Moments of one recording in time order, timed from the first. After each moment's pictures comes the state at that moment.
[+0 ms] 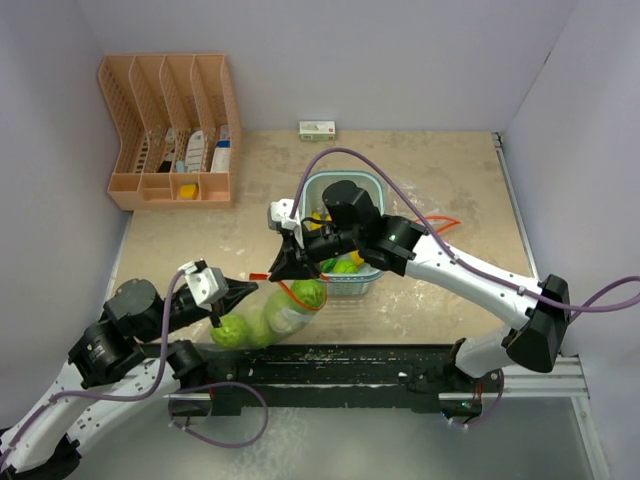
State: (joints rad) left arm -0.82 0.33 0.77 -0.56 0.22 0.12; right arm 0.98 1.44 1.36 -0.32 -0.70 -0.16
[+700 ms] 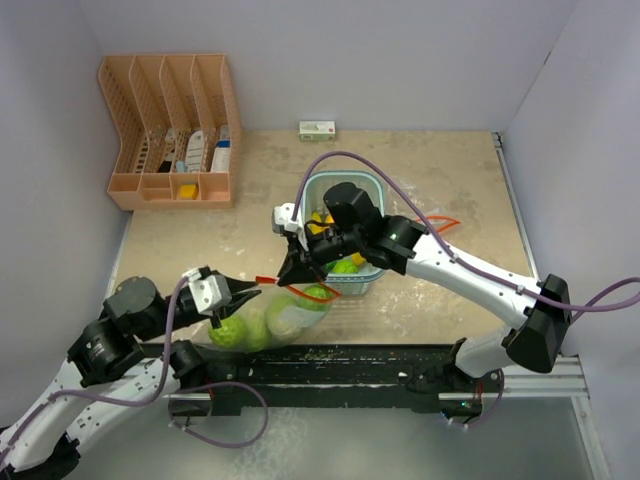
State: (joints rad) left arm -0.82 0.32 0.78 -0.56 0.26 0.20; right arm 0.95 1.44 1.33 -0.39 -0.73 -0.18
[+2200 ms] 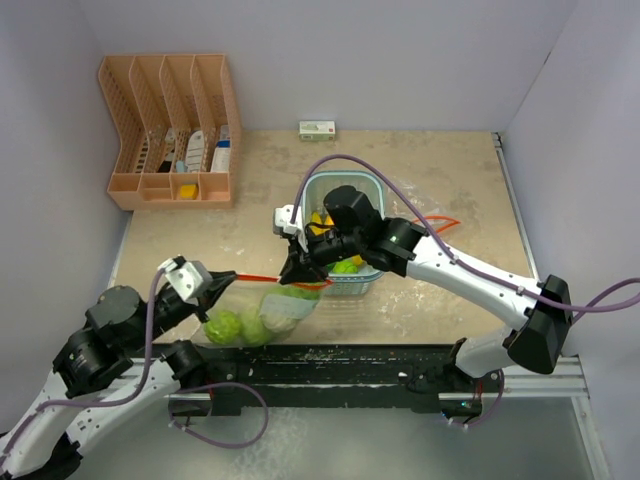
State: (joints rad) left arm -0.83 0.30 0.84 -0.64 0.01 0.13; right arm 0.95 1.43 1.31 -0.40 -0.67 -0.20
